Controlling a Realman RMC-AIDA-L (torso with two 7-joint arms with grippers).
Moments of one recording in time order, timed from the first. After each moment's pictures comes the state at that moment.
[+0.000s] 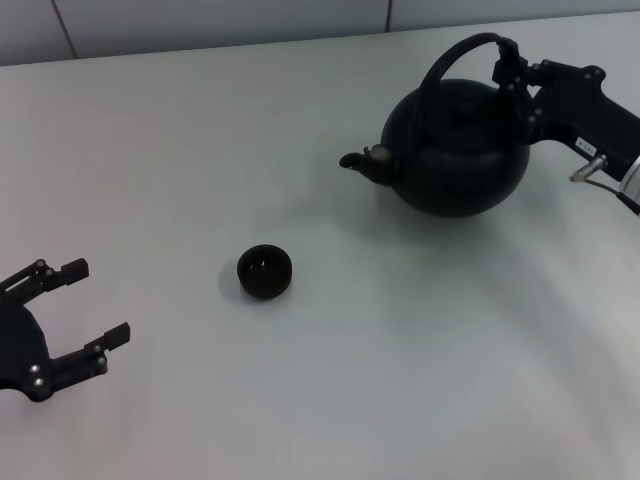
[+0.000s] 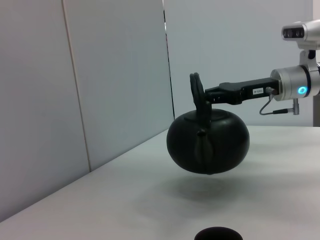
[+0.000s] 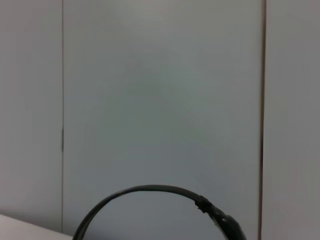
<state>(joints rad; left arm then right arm) -0.21 -2.00 0.87 0.55 1.65 1.61 -0.77 0.41 2.08 -0.81 -0.39 -1.21 -1.18 0.70</state>
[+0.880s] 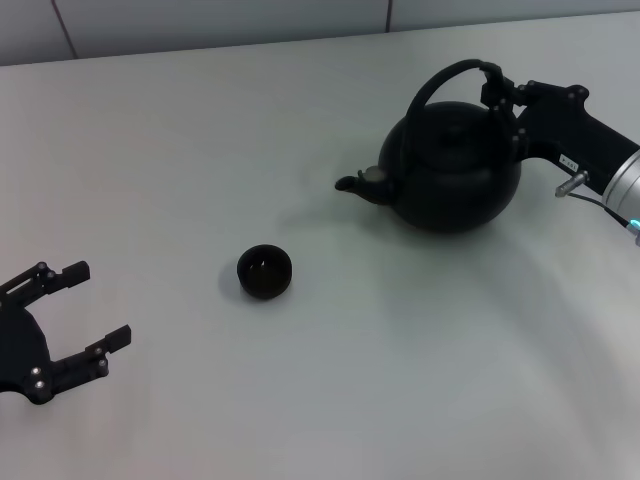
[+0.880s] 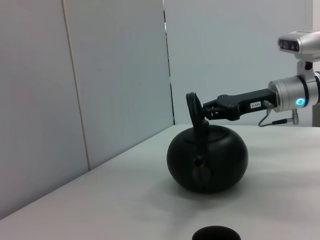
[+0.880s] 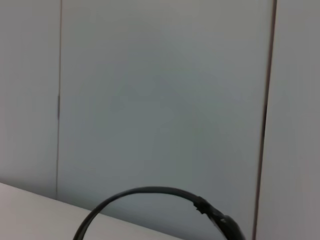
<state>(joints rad) -0.20 -2.00 0.87 0.54 1.65 1.61 -0.77 0.44 2.08 -0.80 -0.32 -1.21 -1.12 0.62</state>
